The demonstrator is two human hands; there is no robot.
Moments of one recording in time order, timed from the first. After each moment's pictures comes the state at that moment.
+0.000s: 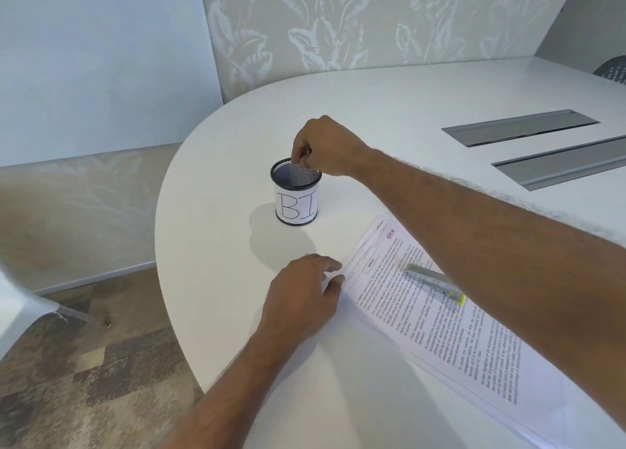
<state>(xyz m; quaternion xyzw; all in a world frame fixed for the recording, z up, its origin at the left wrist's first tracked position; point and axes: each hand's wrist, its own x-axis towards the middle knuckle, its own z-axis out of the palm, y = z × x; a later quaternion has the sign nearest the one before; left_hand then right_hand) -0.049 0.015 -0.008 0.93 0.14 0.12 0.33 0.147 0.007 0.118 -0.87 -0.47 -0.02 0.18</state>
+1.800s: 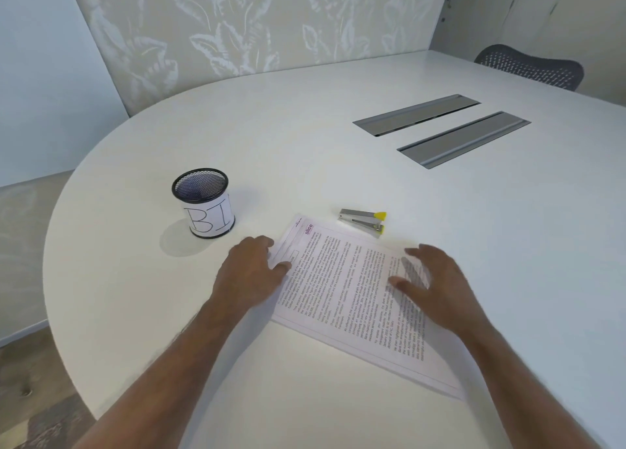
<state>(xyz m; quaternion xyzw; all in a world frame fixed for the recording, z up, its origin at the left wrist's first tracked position) 0.014 -0.001 -0.002 0.94 0.15 0.00 0.30 0.053 -0.313 -0.023 -0.96 -0.07 -0.04 0.26</state>
